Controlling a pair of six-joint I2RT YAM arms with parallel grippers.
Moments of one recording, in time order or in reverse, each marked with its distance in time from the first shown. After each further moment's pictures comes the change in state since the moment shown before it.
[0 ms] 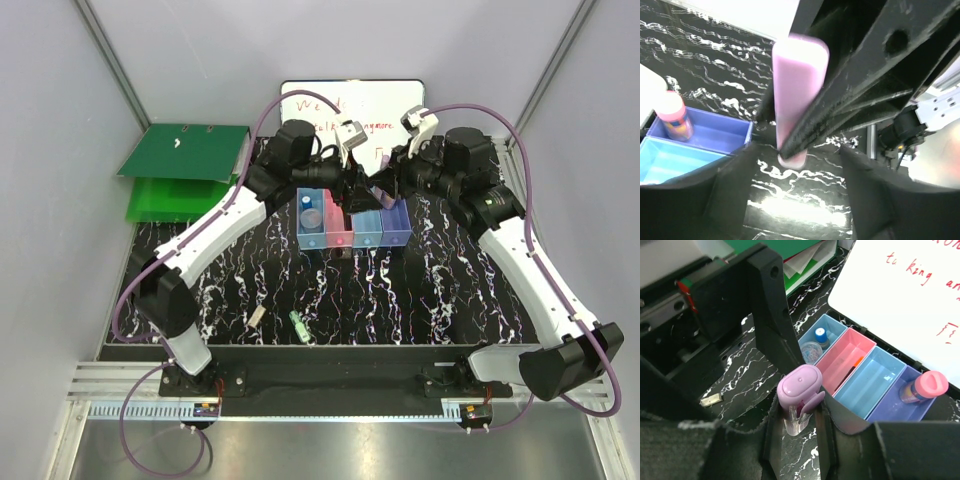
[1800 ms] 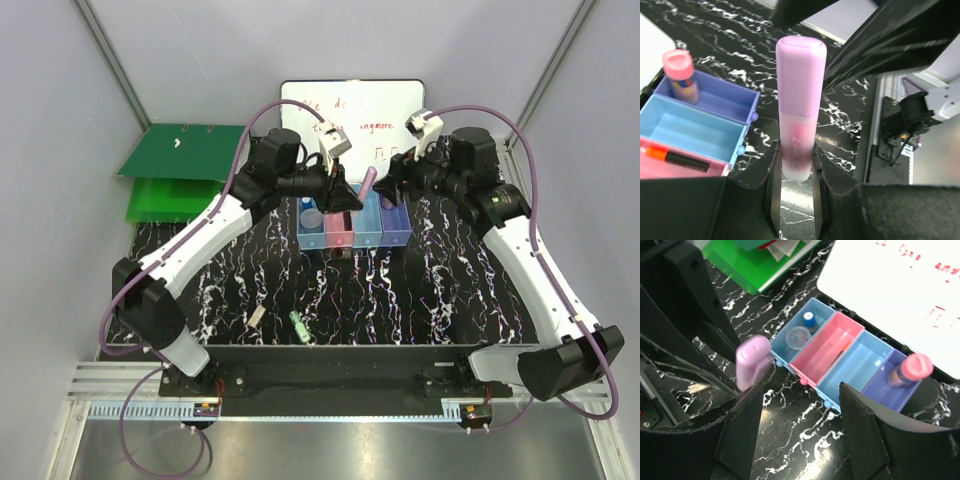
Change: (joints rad) left arm 0.039 -0.103 -0.126 -0.068 -0.044 0.015; right arm -0.058 -0.006 0.011 -0.097 -0.018 -0.074
